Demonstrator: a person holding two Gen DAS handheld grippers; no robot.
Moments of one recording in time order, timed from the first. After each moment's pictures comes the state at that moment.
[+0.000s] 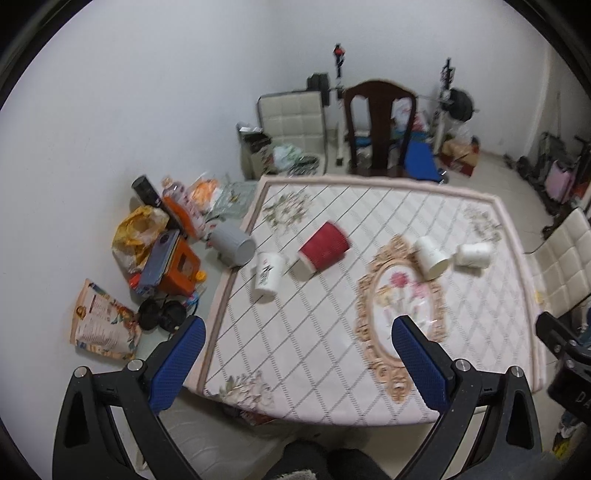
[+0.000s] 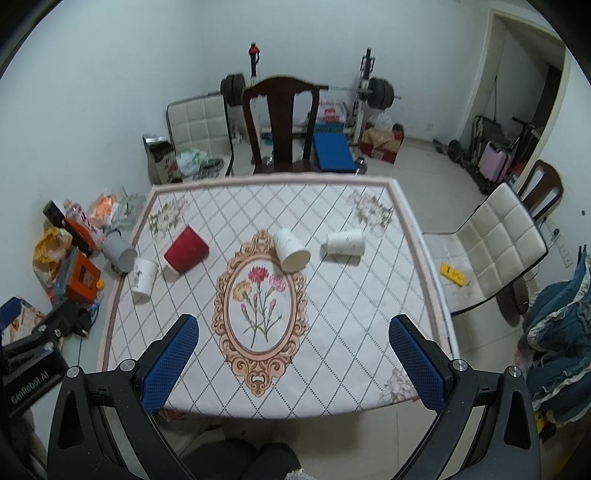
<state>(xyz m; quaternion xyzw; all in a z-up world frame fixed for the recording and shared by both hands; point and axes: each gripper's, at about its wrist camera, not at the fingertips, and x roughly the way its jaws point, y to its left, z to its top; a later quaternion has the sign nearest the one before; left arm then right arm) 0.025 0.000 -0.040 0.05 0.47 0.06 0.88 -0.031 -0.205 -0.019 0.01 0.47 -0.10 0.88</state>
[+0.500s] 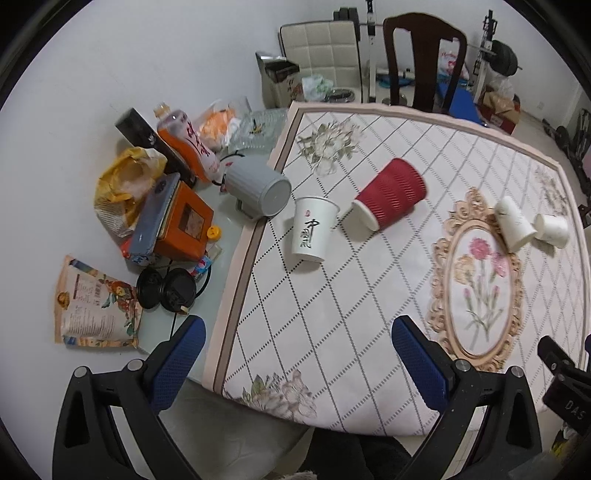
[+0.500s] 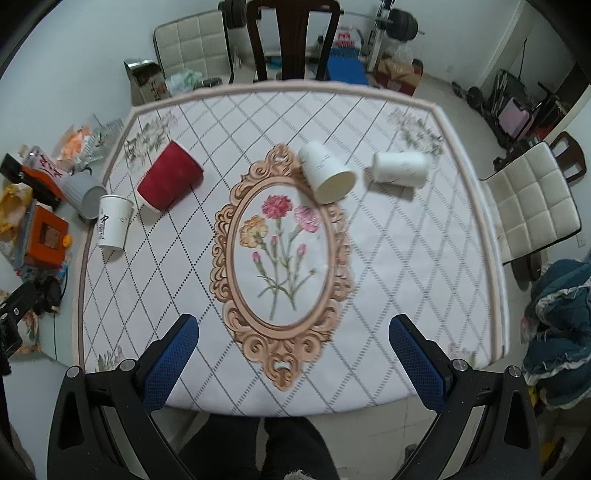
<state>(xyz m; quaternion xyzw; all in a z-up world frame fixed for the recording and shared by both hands) 0.111 0.074 -0.154 0.06 0.57 0.10 0.81 0.068 -0.163 -0.186 0.02 0.59 -0.10 0.80</state>
